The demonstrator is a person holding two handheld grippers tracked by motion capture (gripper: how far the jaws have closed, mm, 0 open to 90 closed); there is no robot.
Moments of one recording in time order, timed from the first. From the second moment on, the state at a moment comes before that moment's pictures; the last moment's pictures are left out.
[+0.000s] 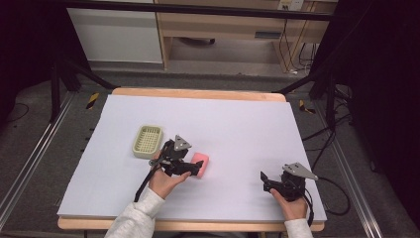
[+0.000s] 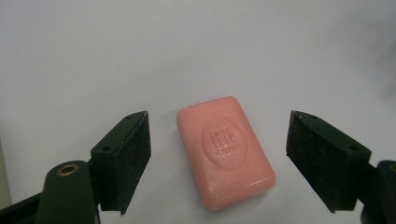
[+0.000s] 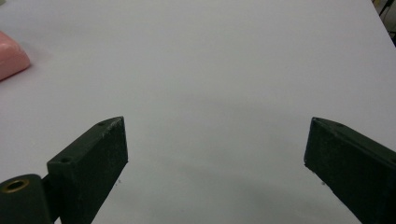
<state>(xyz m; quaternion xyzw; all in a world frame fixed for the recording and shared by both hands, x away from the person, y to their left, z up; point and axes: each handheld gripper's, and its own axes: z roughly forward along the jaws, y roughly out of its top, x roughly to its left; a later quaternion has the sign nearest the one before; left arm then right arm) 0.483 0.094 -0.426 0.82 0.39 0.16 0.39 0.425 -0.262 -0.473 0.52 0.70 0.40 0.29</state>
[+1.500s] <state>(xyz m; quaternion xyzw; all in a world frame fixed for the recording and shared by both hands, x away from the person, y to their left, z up) 0.501 0.065 -0.464 0.84 0.41 0.14 0.32 0.426 -0.262 -0.474 0.52 0.70 0.40 0.28</state>
